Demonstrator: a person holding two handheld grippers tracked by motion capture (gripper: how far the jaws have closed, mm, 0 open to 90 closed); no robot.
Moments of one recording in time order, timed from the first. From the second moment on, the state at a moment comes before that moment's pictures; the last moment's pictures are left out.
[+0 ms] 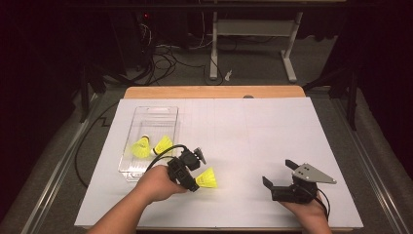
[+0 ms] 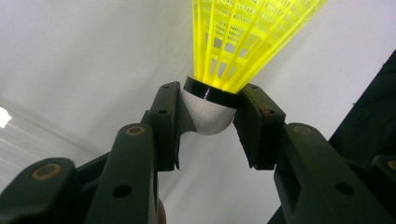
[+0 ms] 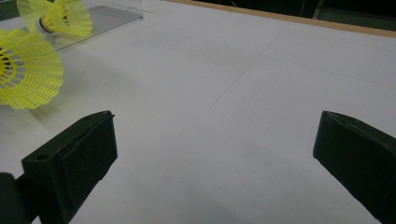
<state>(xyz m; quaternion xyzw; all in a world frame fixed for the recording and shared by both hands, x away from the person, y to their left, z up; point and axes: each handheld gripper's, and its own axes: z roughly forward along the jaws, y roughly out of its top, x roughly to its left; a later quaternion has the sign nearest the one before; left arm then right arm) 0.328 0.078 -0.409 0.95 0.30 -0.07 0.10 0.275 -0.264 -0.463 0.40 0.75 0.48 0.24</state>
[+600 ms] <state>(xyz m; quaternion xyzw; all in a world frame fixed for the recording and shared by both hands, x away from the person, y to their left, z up) 0.331 0.086 -0.376 0.95 0.31 -0.07 0.09 0.275 -0.266 -0.461 0.39 0.74 0.48 0.24</state>
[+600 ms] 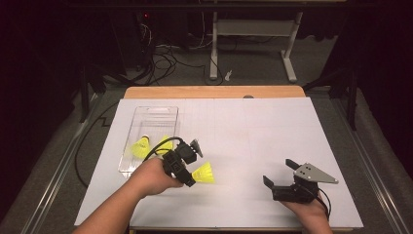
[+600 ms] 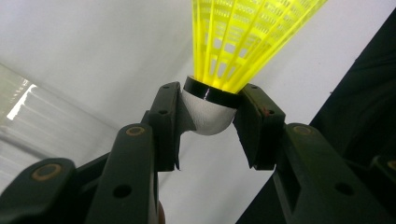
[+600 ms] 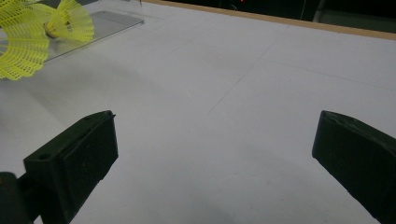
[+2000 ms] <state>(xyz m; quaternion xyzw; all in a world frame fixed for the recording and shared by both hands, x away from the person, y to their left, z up) 0.340 0.120 -0.345 0.94 0.33 -0.06 0.10 0.275 -0.263 -0.464 0.39 0.75 0.48 0.24</state>
